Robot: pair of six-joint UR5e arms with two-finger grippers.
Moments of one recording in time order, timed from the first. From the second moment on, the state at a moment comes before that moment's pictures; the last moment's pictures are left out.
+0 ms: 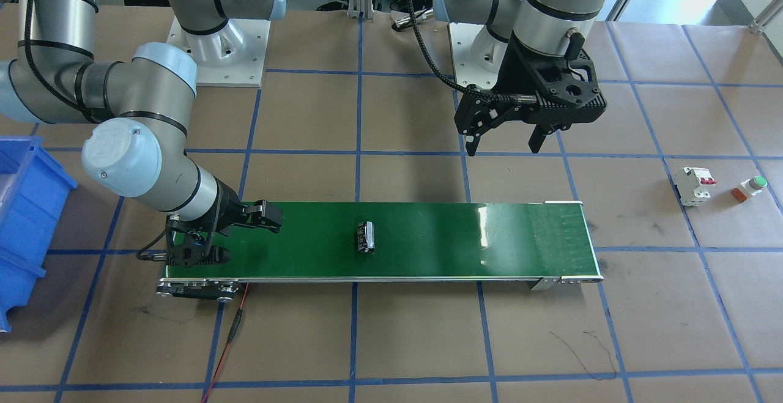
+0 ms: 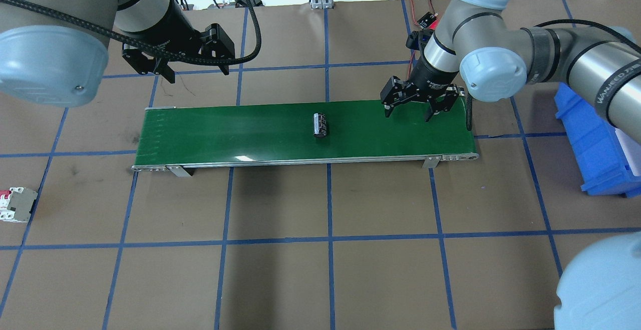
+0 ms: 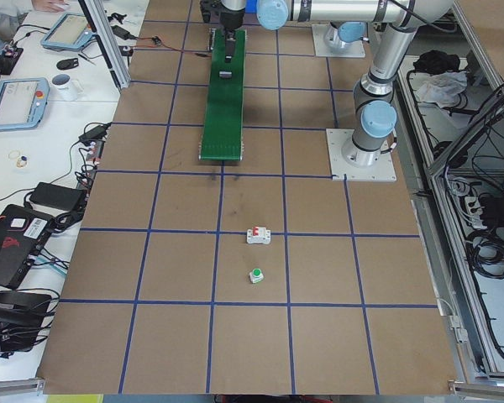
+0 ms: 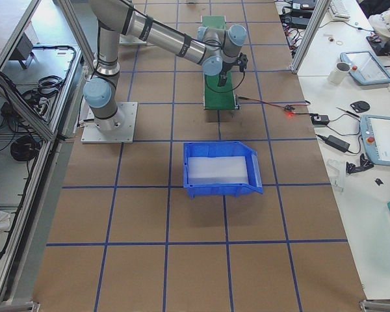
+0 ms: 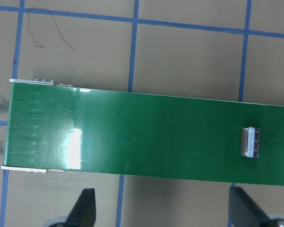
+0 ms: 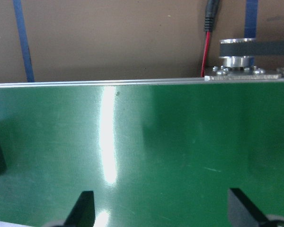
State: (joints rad) left arm -1.64 -1.59 -1.61 -1.34 1.56 -0.17; right arm 1.56 -1.23 1.71 -1.93 -1.33 0.01
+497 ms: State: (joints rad) left arm -1.64 -1.59 -1.62 -1.34 1.56 -0.17; right arm 1.56 -1.22 1.72 -1.95 -1.33 0.01
